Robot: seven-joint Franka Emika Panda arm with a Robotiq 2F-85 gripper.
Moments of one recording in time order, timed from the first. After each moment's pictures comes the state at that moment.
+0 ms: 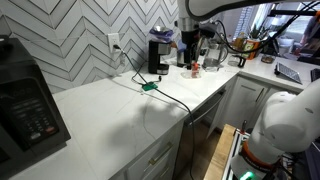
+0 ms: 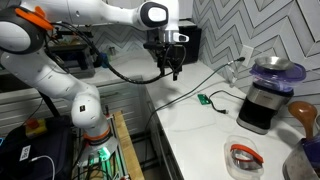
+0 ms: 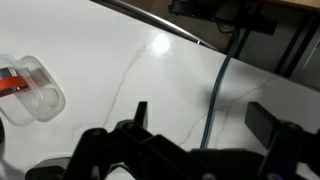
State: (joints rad) arm -0.03 -0.49 0.00 -2.22 -0.24 1.64 -0.24
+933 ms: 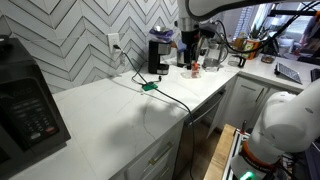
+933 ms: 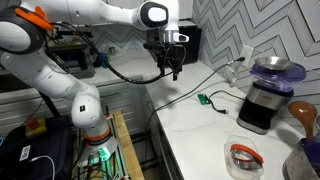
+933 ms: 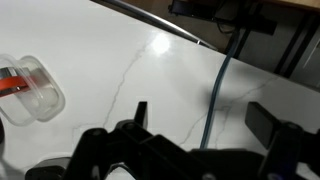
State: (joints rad) arm -0.03 -0.49 0.00 -2.22 -0.24 1.64 -0.24
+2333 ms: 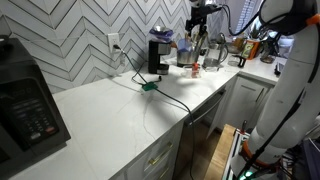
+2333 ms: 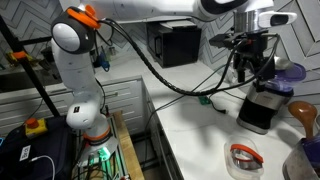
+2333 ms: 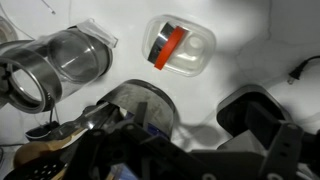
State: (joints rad) arm -0.25 0.07 -0.32 -1.47 -0.22 1.76 -0.14
